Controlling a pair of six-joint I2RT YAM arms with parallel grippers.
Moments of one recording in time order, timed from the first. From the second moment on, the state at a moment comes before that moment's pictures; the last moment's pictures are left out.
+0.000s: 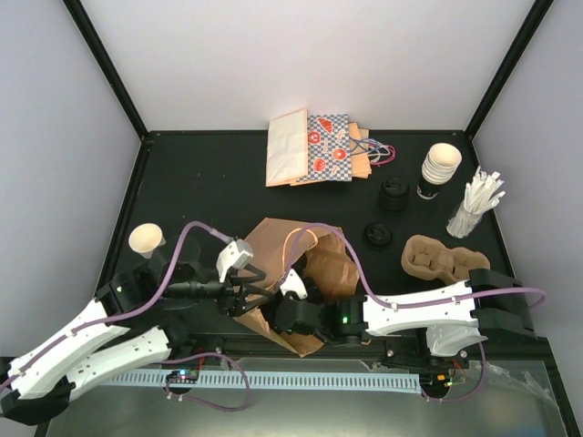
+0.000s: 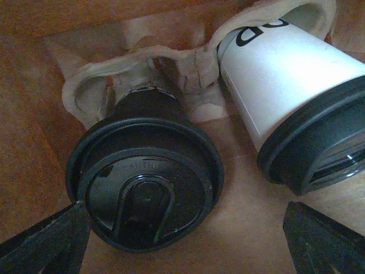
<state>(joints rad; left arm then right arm) -0.93 0.58 0.80 -0.68 0.47 -0.33 1.53 1.41 0.84 -0.25 0.56 0.63</state>
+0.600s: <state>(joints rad) -0.93 0.94 1.46 -1.04 0.25 -0.35 1.53 1.48 0.94 -0.25 0.56 0.52</state>
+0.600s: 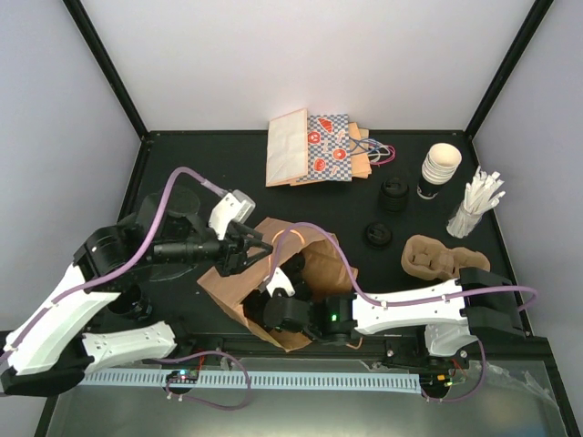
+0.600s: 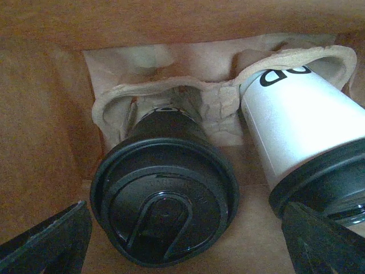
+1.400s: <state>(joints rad) -0.92 0.98 1.48 -1.13 0.11 -0.30 1.52 1.40 0.88 -0.35 0.62 0.59</state>
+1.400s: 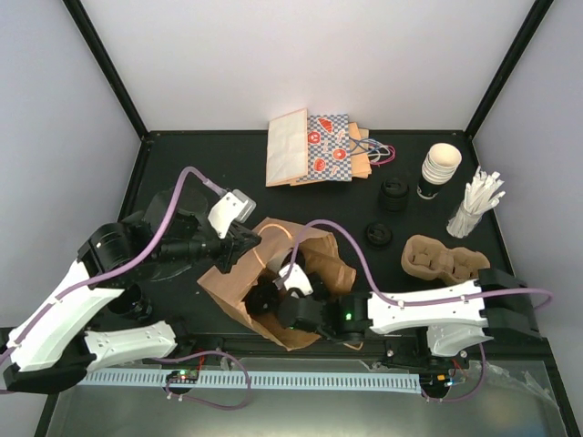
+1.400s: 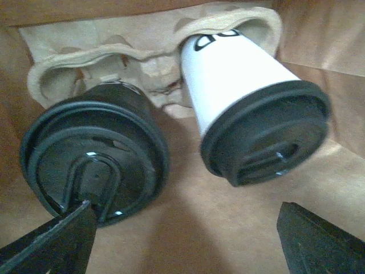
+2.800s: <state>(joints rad) -0.90 0.70 1.12 -0.87 0.36 -0.15 1.60 1.65 1.18 -0.47 0.64 0.51</state>
